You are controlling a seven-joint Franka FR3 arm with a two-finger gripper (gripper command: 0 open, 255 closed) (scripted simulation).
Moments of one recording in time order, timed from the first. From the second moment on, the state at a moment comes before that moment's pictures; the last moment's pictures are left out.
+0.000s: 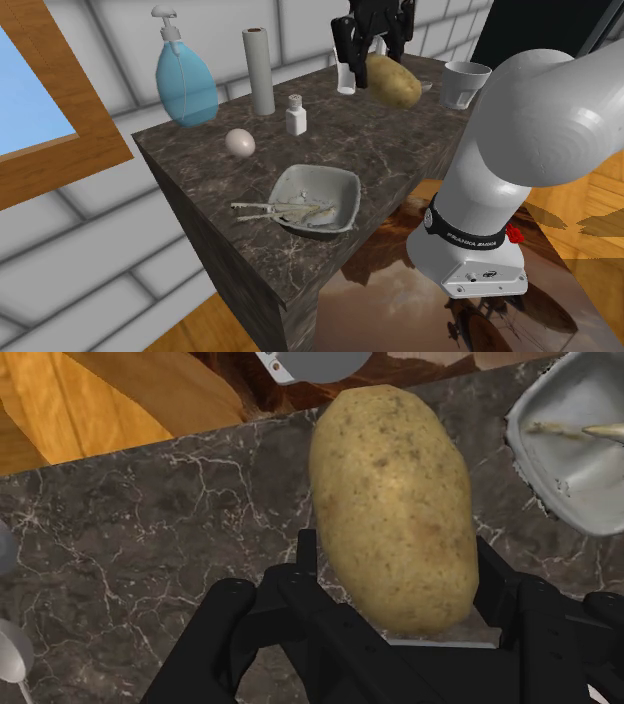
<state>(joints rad) -0.40 -0.94 -0.05 -2.66 -0.07 1.48 0.45</state>
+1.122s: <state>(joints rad) -0.26 -0.71 0.29 -2.49 0.24 1.57 0.79</state>
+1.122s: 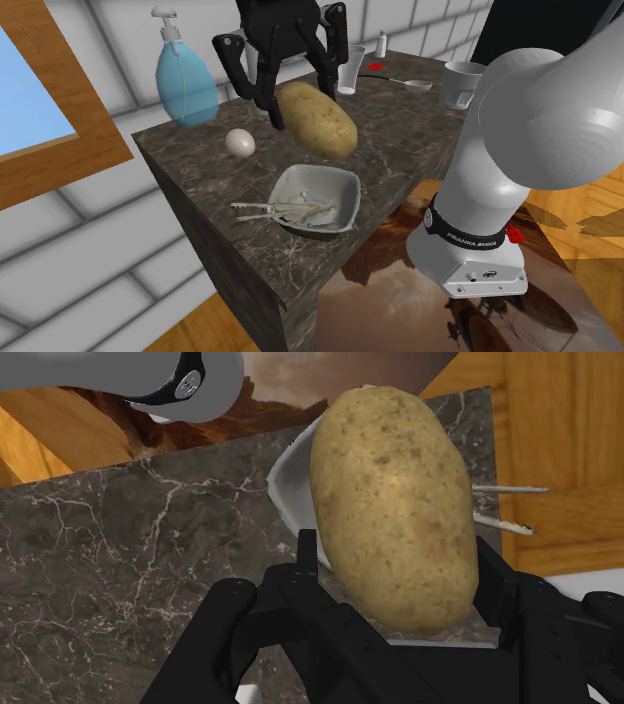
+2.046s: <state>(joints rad) -0.25 -0.66 0.33 -2.63 0.27 1.76 0.79</state>
